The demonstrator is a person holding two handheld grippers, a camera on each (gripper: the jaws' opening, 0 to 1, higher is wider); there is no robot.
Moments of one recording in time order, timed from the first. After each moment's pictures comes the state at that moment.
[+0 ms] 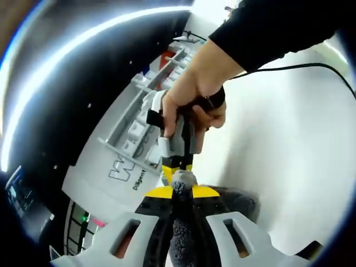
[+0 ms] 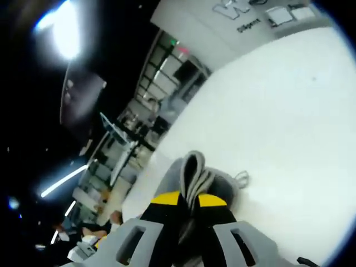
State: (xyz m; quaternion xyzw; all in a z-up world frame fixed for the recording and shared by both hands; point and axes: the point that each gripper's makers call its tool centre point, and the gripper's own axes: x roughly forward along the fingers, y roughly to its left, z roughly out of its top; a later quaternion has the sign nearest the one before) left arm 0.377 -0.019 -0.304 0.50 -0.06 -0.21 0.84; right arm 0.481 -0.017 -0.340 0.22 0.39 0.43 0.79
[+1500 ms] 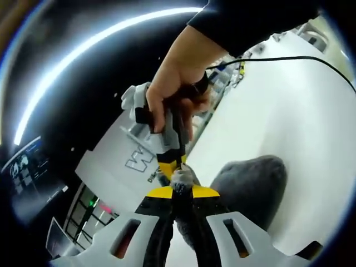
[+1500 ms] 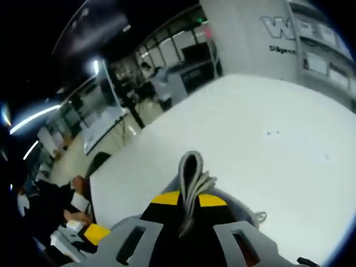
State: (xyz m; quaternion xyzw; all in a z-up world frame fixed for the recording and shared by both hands) left arm 0.373 0.072 -0.277 0.45 -0.09 -0.14 0.88; right arm 0.479 0.076 -0.290 -0.01 0.38 0.42 0.82
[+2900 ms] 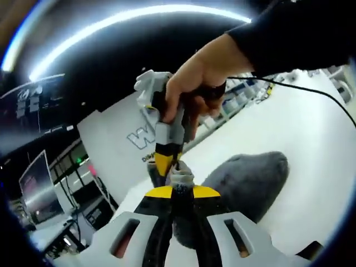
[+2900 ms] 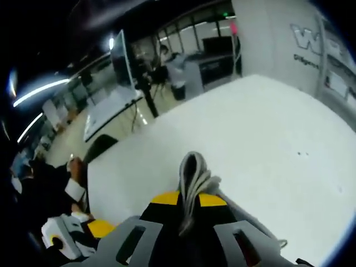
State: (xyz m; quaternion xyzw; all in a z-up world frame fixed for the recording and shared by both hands) left arm 0.367 0.151 -0.302 0.24 -0.05 -0.13 0.96; right arm 0.465 0.163 -0.311 -0.09 0.38 0.47 0.79
